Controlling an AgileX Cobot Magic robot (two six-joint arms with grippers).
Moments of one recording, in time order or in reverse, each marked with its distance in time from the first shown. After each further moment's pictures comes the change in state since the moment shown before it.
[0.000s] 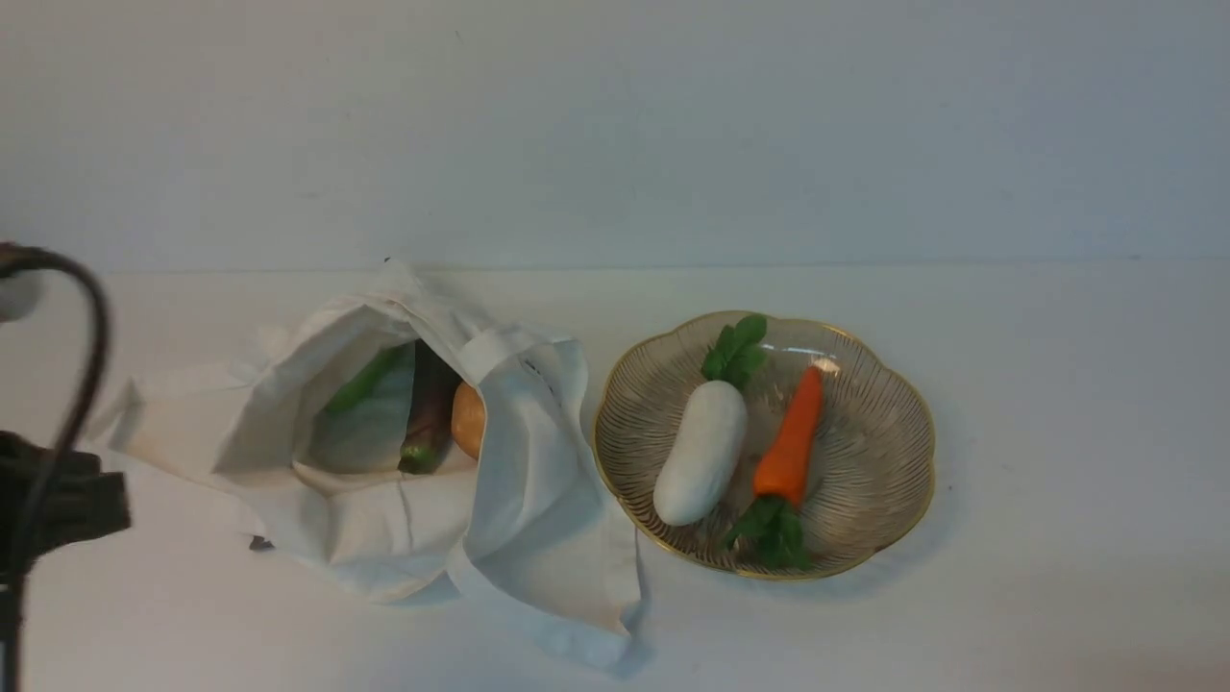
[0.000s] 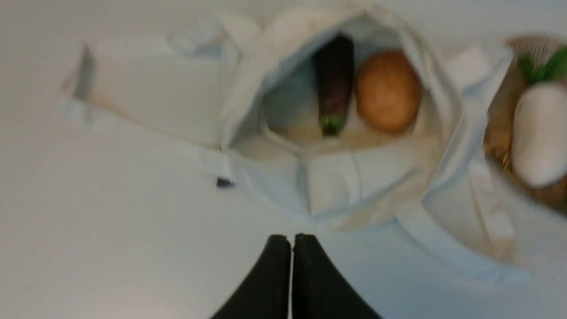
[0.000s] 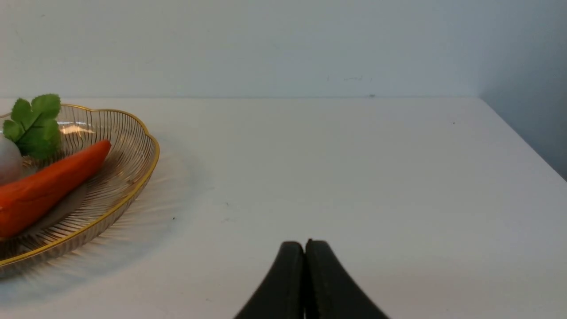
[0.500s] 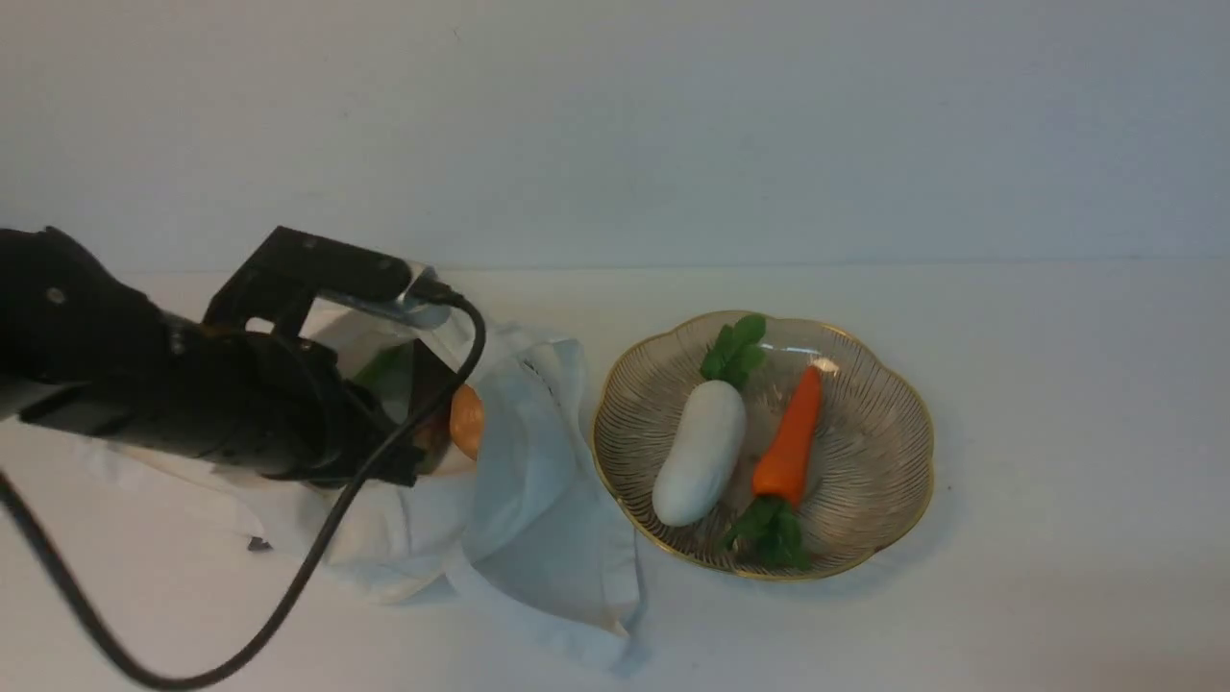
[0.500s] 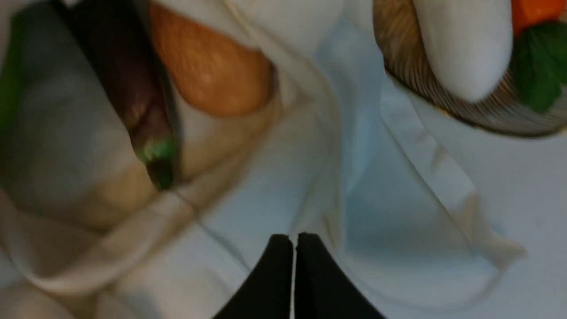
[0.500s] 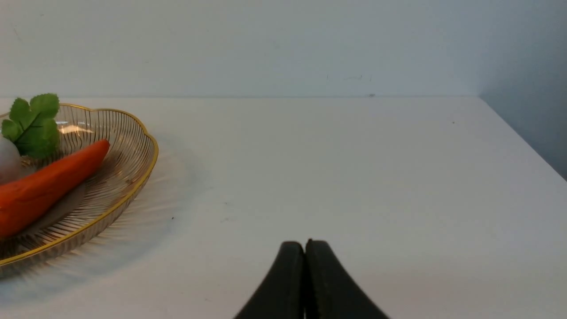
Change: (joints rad) right arm 0.000 0.000 0.000 -0.001 0.000 0.000; left arm -0.133 0.627 -0.156 -0.414 -0.289 0.683
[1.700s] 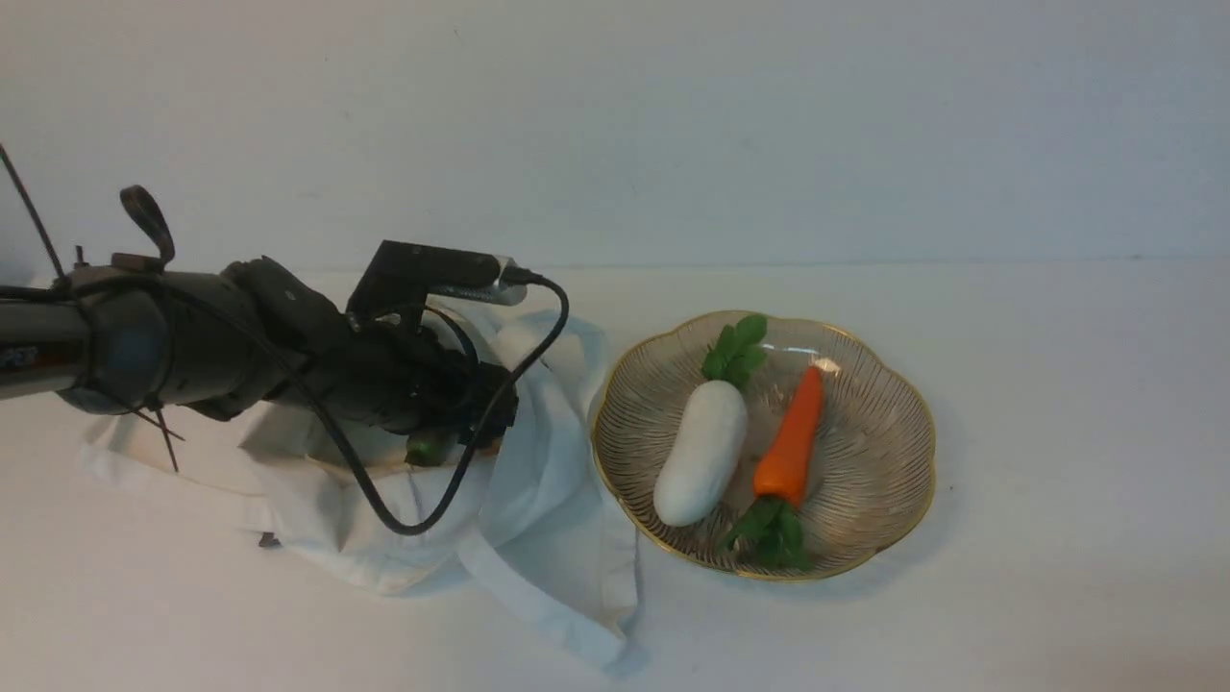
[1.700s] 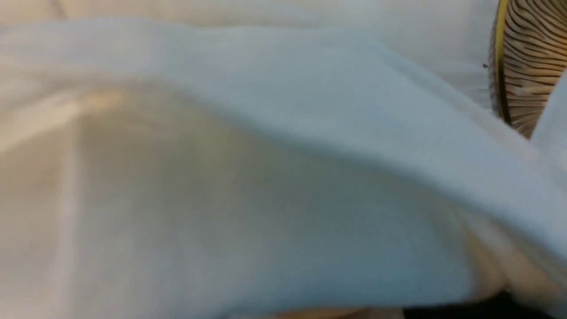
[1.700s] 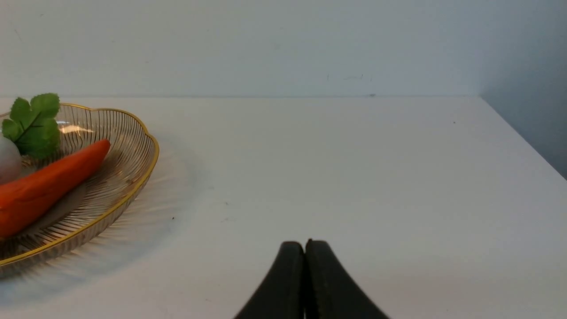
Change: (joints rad) right arm 0.000 0.000 0.000 0.000 0.000 0.000; left arm -0.048 0.423 -0.184 -0.269 -0.261 0.167
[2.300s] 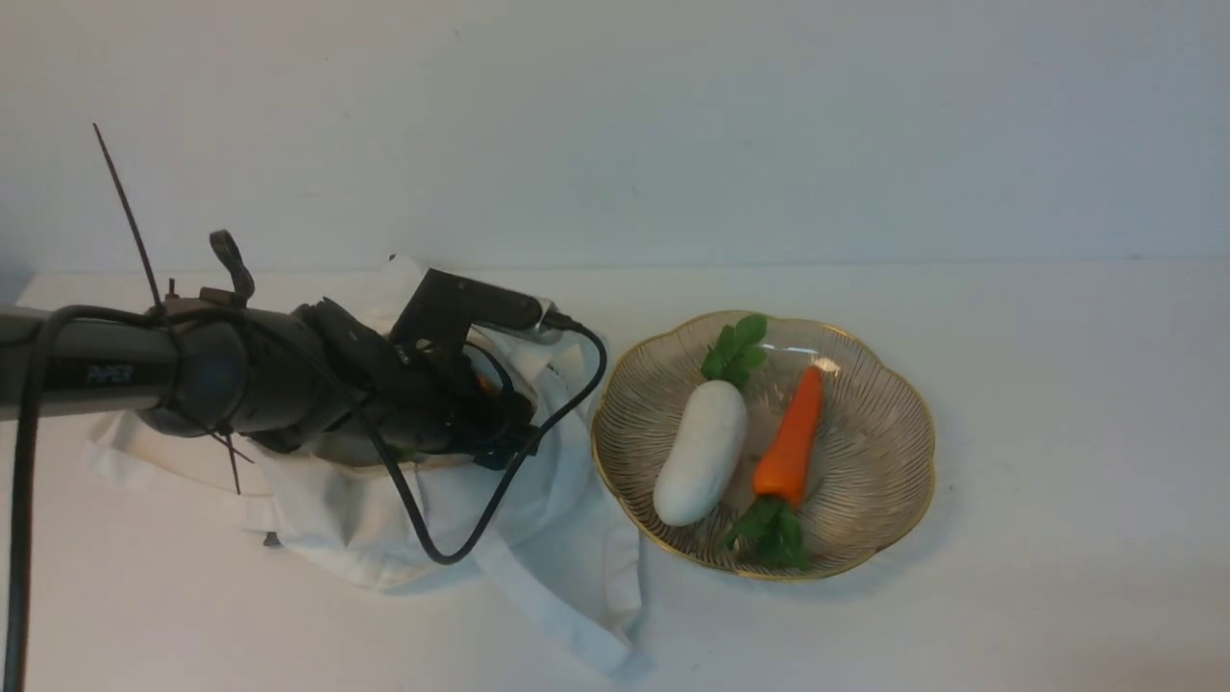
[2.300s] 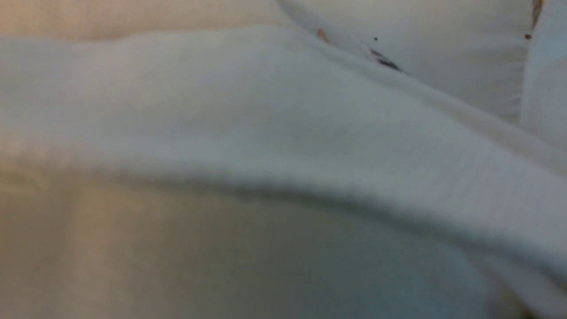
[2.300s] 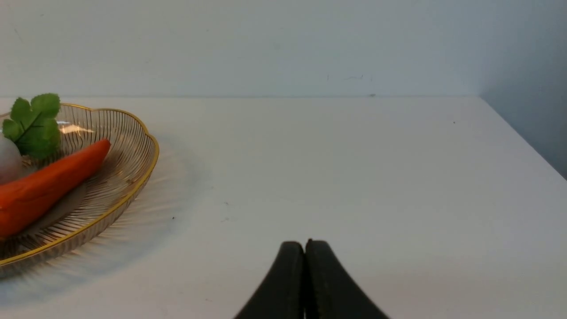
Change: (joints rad) right arm 0.000 0.000 0.000 0.000 0.000 0.000; left arm -0.045 0.069 -0.004 -0.041 -0.104 0.083
